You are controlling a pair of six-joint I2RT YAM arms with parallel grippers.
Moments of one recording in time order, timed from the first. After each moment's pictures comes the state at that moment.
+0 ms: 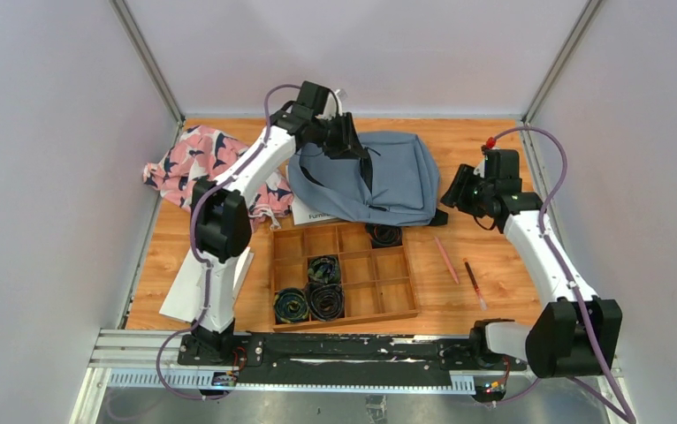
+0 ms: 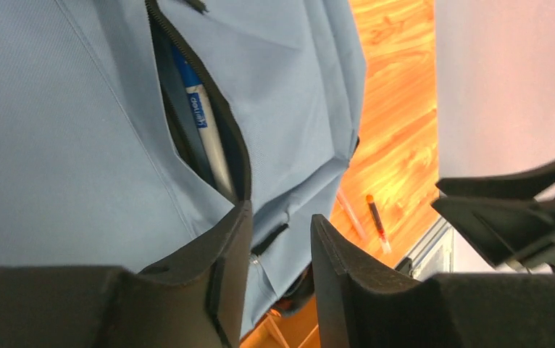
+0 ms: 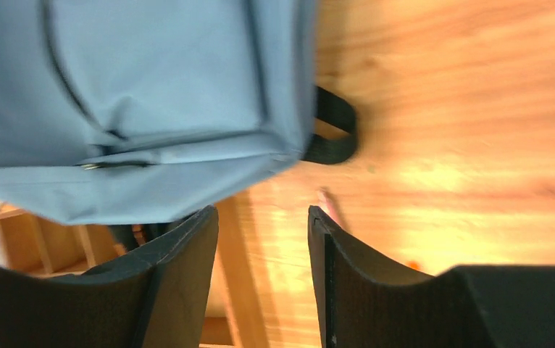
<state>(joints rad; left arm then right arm) -0.45 2.14 2.00 -0.62 0.49 -0.56 0.09 1.21 0.98 -0.48 -0.19 0.39</state>
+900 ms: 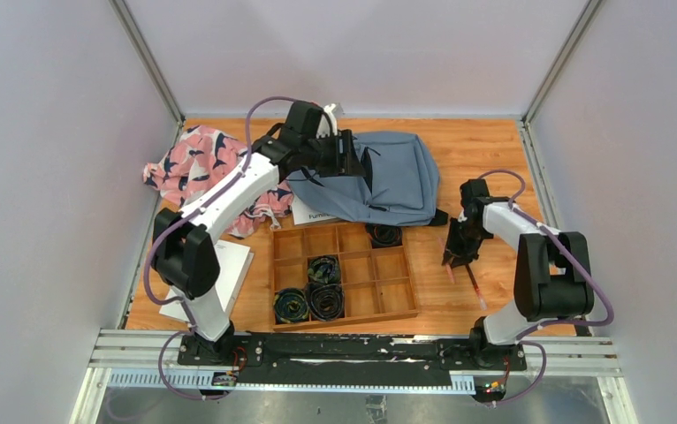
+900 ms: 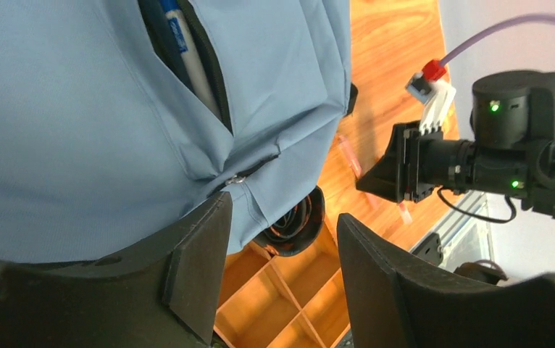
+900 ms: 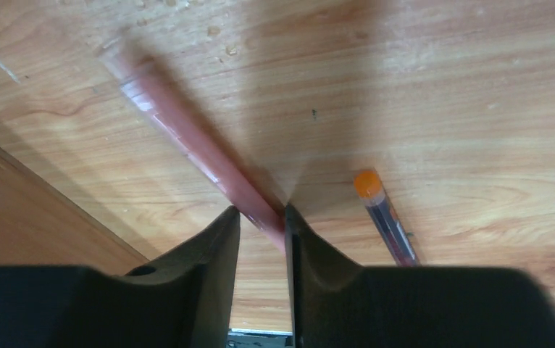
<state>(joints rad) -0.54 1.75 1.58 -0.50 0.36 -0.50 0.06 1.52 0.83 -0.72 -0.14 0.35</state>
